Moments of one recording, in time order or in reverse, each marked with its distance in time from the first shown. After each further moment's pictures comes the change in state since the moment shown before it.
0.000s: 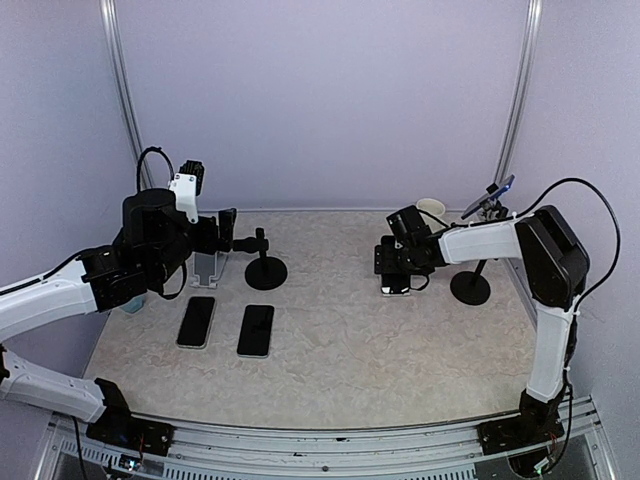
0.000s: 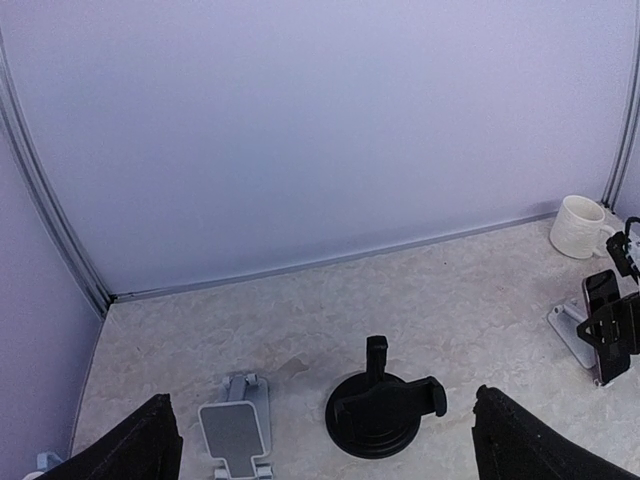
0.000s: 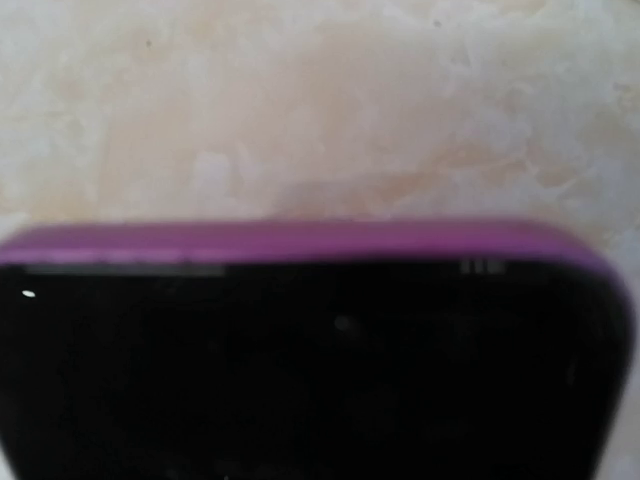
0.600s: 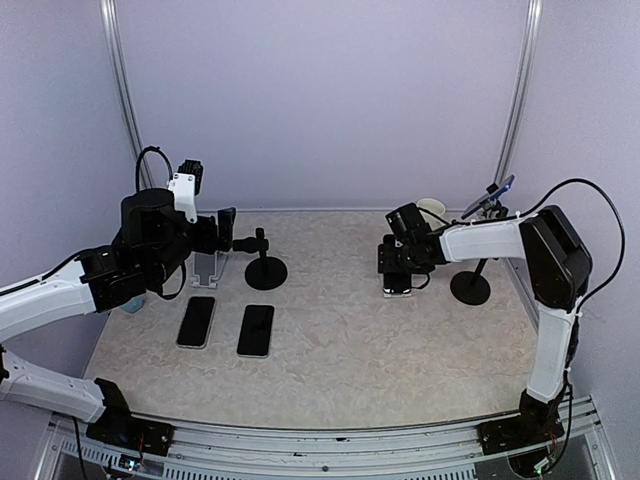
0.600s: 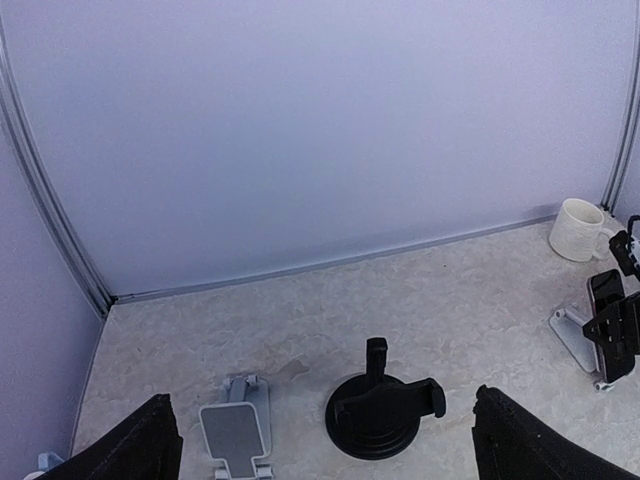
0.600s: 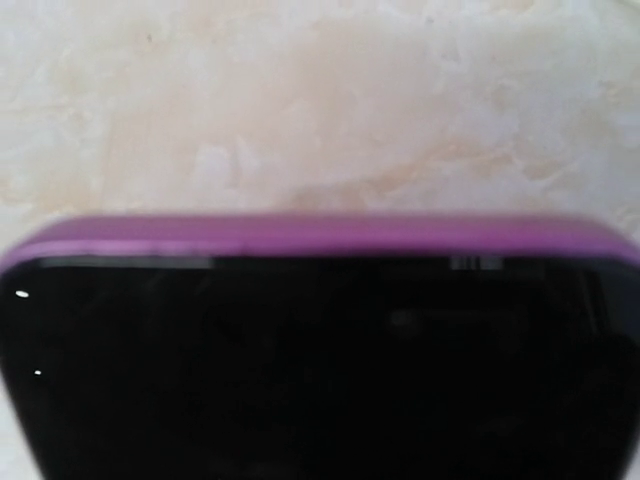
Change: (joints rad) left arm -0.005 -0.008 0.000 0.000 -0.006 0.000; right arm 0.009 -0.013 0.013 -0.044 0.016 0.003
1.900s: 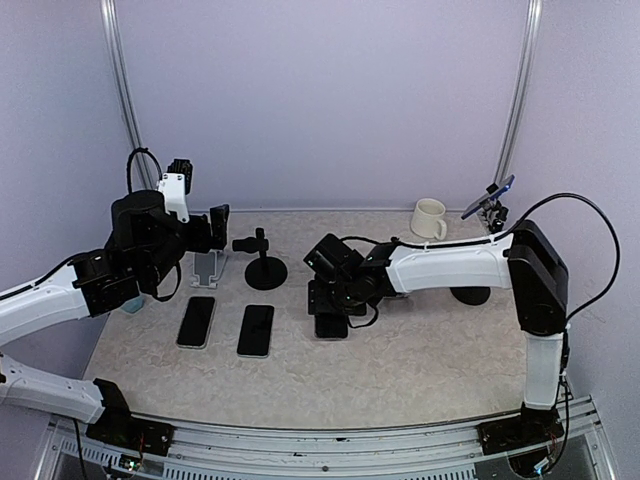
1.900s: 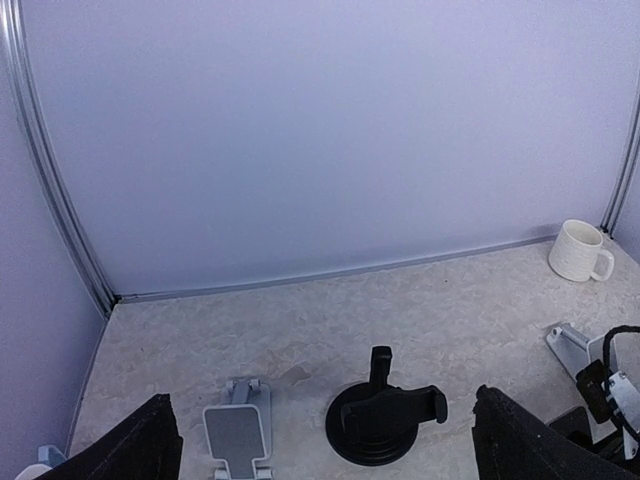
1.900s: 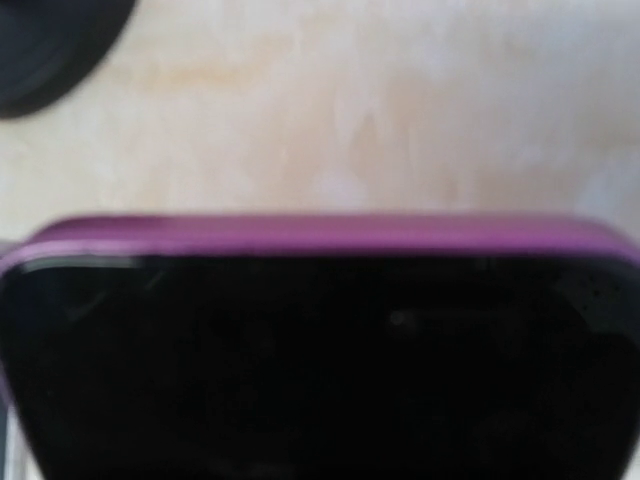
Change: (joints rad) left arm -0.002 -0.046 -0.023 0.015 -0.021 -0.021; right arm 0.435 0.042 0.193 -0.288 -0.012 0.391
